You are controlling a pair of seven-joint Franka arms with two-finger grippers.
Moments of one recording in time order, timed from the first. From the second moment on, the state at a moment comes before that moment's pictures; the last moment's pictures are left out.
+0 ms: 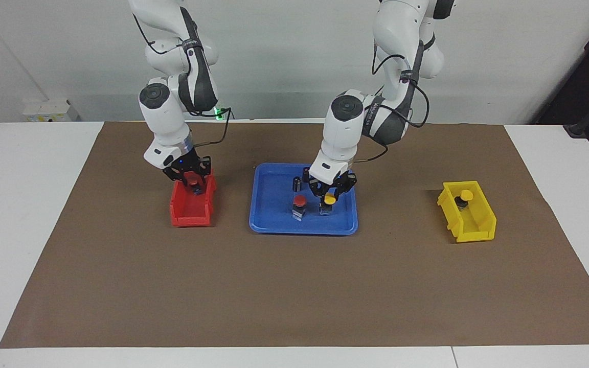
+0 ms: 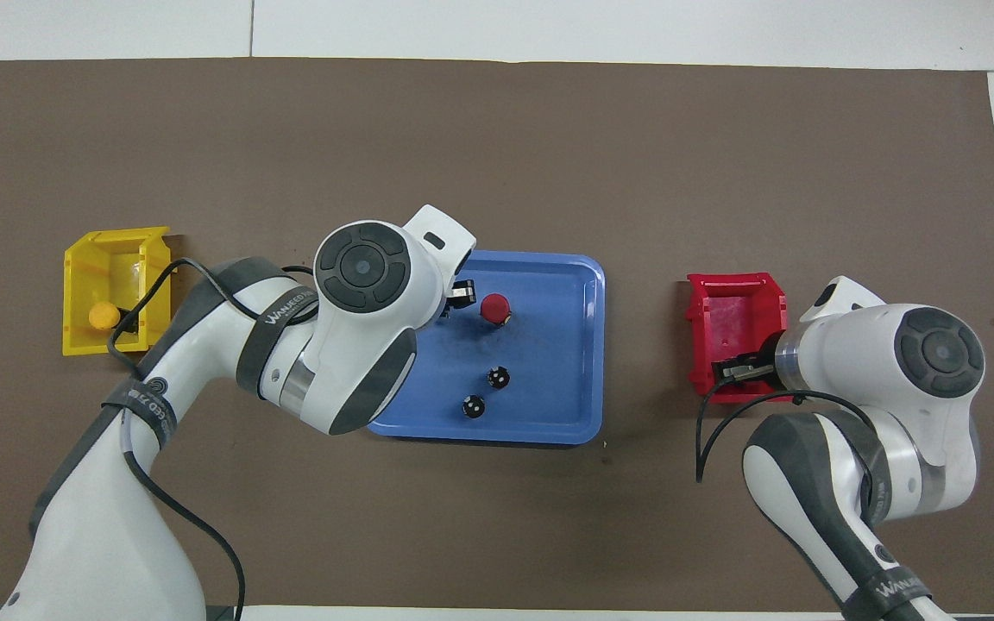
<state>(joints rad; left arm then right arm) -0.78 0.29 0.12 -1.88 -0.03 2.21 -0.70 0.15 -0.12 -0.01 -2.46 0.04 2.34 -0.05</state>
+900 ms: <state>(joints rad) -0.46 0.19 0.18 -1.71 -0.03 1.81 -0.26 0.27 0.02 0.00 -2.00 0.11 2.08 0.23</state>
